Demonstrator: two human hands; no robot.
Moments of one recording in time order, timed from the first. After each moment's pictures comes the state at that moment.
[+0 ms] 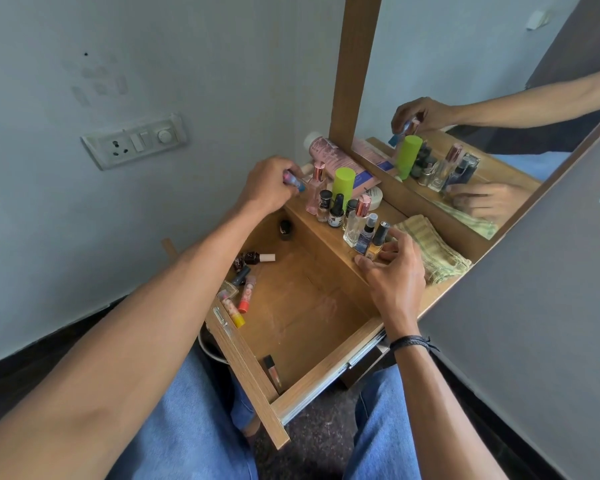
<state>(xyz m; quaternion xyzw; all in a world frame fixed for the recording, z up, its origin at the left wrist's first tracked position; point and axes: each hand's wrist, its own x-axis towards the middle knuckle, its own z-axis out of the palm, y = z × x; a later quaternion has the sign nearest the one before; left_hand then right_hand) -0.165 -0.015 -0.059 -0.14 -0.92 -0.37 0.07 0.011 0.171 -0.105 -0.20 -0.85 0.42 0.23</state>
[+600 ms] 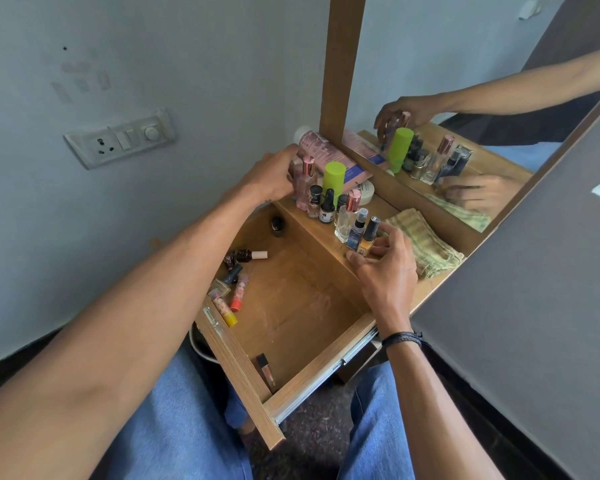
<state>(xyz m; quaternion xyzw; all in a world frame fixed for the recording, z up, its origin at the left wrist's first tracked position) -0.178 0.005 -0.044 -0.19 -0.93 -0.31 -0.04 0.009 0.173 -0.109 -0.20 -0.86 0.40 0.23</state>
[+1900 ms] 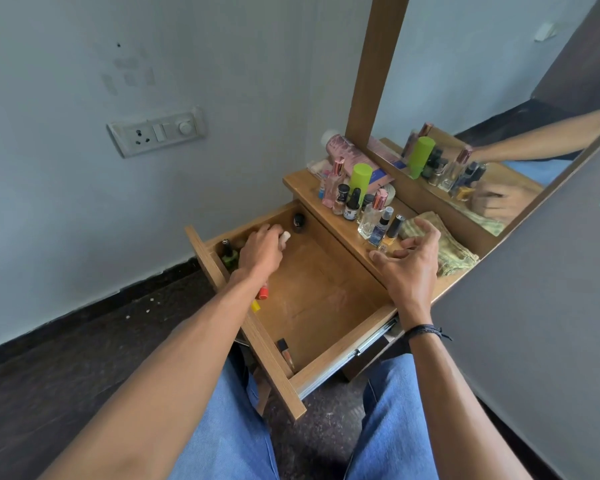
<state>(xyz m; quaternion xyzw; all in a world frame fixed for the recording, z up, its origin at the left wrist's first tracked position) -0.092 -0.056 -0.164 -0.05 -0.98 -0.20 0.03 0.017 0.172 -0.108 -0.20 -0.83 0.46 0.25</state>
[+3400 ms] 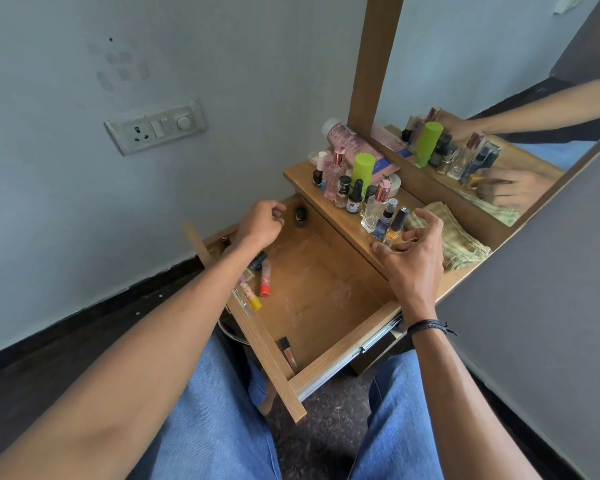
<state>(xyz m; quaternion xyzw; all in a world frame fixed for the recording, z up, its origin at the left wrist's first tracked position) -0.130 -0.063 -0.146 -0.02 -0.93 -0.36 -0.01 0.012 0.171 -0.109 -0.21 -0.84 0.44 0.23</state>
